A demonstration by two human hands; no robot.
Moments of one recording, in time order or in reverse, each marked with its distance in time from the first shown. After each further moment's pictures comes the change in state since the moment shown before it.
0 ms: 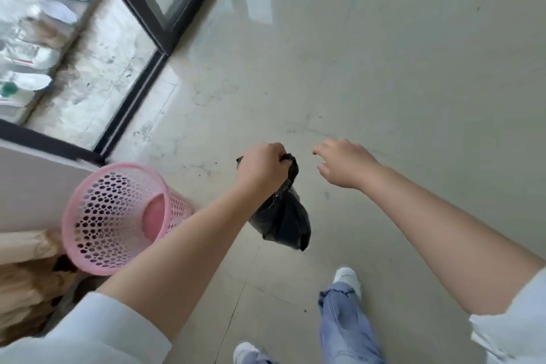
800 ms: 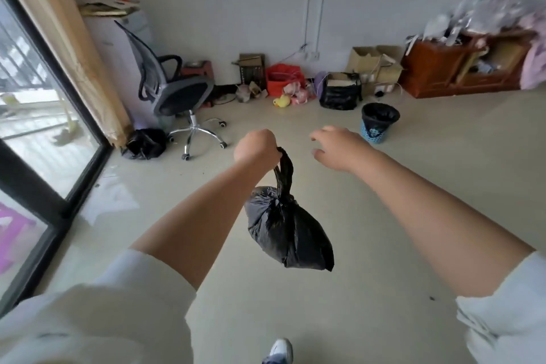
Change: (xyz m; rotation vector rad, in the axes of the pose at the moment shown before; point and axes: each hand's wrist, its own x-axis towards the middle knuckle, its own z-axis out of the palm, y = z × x) left_hand 0.025 0.737 -0.239 0.252 0.152 0.605; right_hand -0.324 0.436 -0.528 0.026 0.552 0.573
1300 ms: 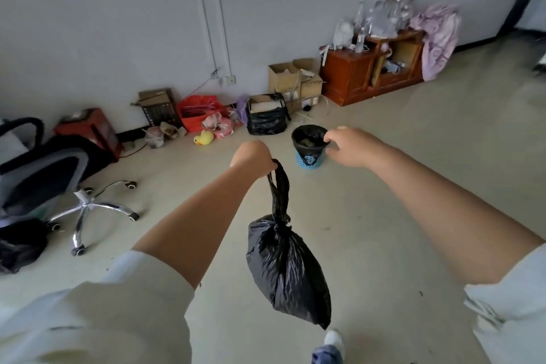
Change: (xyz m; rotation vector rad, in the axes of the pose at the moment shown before) left_hand 0.391 0.278 0.059 0.183 -0.174 0.361; right_hand 0.247 0.382 -0.056 0.090 0.037 0.393
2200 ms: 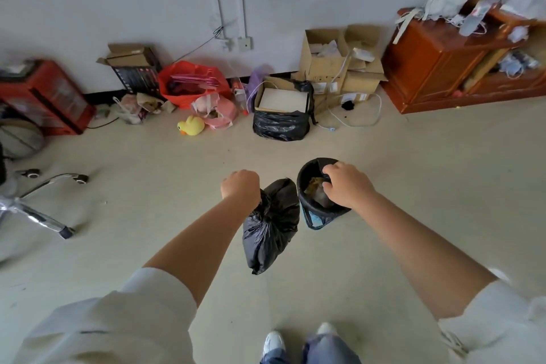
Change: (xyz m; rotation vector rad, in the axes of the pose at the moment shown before) left_hand 0.738 0.041 0.059 0.058 -0.198 -0.381; right_hand 0.743 0.264 0.086 -0.074 -0.321 -0.144
